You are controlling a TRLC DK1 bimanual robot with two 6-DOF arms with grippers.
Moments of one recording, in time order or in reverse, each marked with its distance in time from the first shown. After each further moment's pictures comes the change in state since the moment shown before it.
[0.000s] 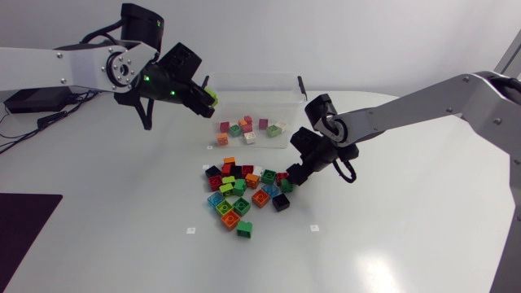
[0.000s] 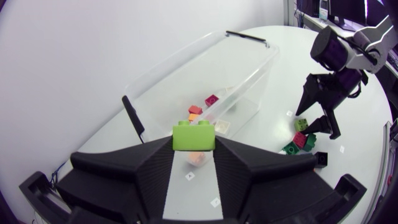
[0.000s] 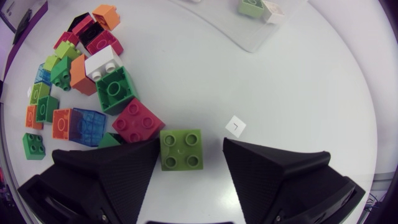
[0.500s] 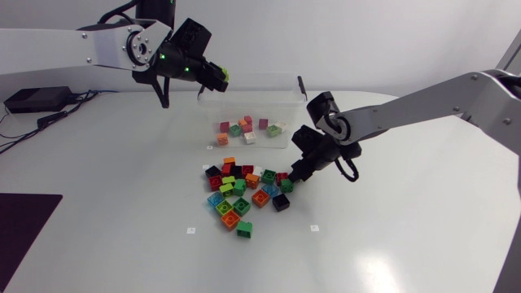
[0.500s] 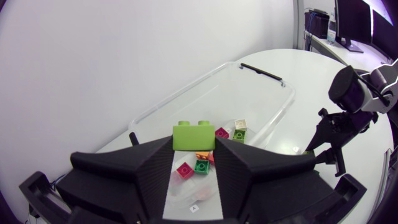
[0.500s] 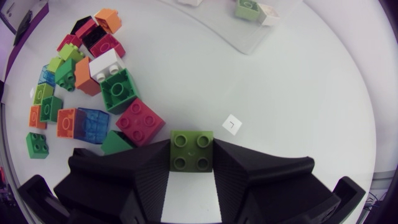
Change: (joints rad) left arm -0.018 0.142 0.232 0.009 0.000 -0.086; right arm -0.008 -0.039 -0.008 -0.019 -0.001 0.000
